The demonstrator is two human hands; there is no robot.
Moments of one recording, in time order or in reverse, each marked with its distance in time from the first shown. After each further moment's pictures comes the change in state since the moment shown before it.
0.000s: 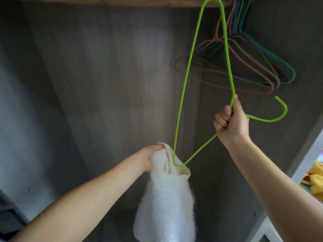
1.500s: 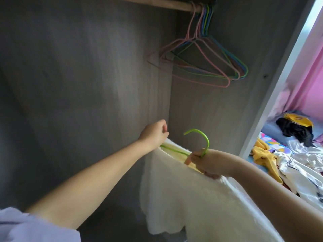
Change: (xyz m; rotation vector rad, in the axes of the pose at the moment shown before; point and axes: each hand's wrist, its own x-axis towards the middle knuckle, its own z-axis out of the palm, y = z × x) left_hand -0.010 0.015 0.007 1.168 0.049 0.964; right_hand -0.147 0.017 -0.003 -1.588 -0.314 0.562
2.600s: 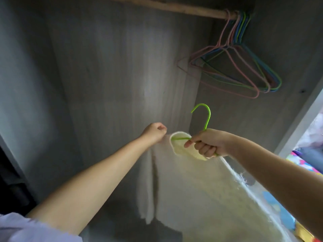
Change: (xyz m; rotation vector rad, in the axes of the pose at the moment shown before) left_hand -0.010 -0.021 -0.014 -0.420 0.088 -0.380; right_hand 0.052 -0.044 -0.046 0.471 -0.285 0.048
